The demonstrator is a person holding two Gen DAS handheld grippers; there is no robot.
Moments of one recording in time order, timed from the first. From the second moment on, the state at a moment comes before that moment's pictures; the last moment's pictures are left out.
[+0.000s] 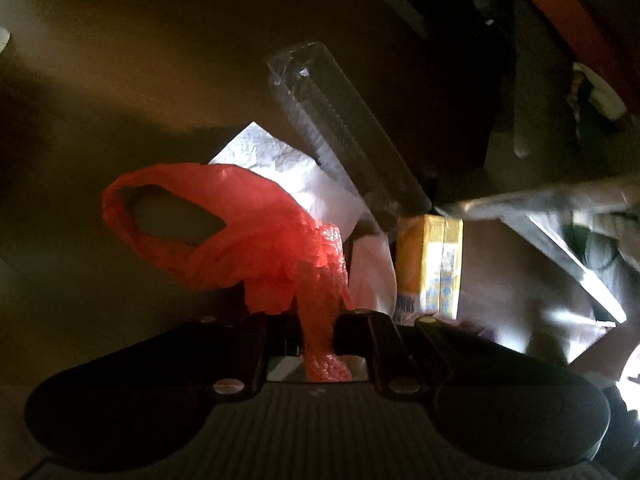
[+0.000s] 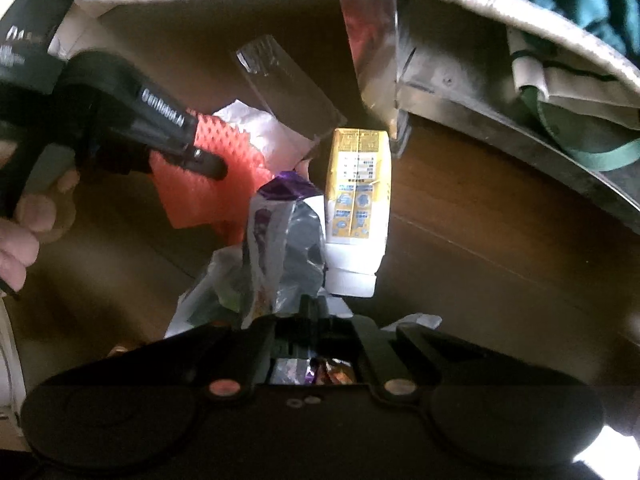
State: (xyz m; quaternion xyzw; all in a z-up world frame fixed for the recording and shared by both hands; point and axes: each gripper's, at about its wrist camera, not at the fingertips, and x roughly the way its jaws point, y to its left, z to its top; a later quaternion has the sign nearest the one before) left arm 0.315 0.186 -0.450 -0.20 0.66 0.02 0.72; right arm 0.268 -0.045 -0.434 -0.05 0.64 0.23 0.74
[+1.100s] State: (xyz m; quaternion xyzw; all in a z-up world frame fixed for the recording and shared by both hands) left arm 0.235 0.169 -0.132 -0.19 0.48 0.01 0.86; right arm 0.194 -0.140 -0.180 -0.08 0.51 0.20 0.84
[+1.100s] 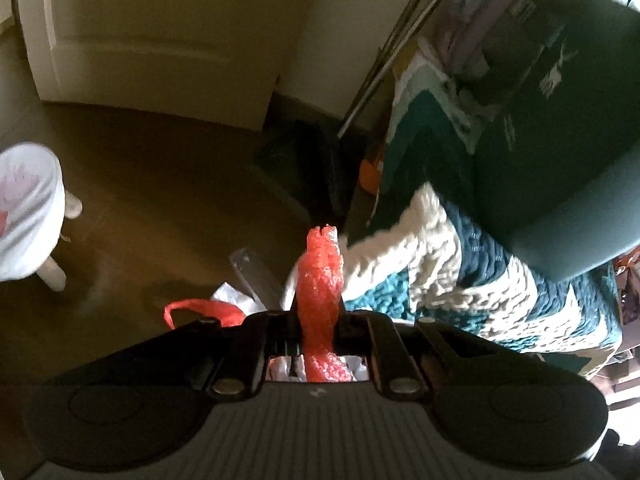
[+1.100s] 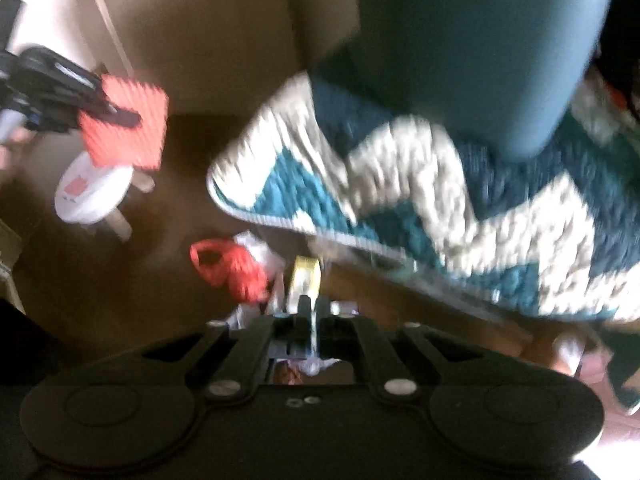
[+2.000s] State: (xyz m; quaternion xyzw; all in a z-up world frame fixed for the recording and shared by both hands) left arm 0.273 0.158 -0.211 -0.16 0.54 0.02 0.83; right arm 0.261 -0.066 -0.451 -0.21 0.60 0.32 0.70
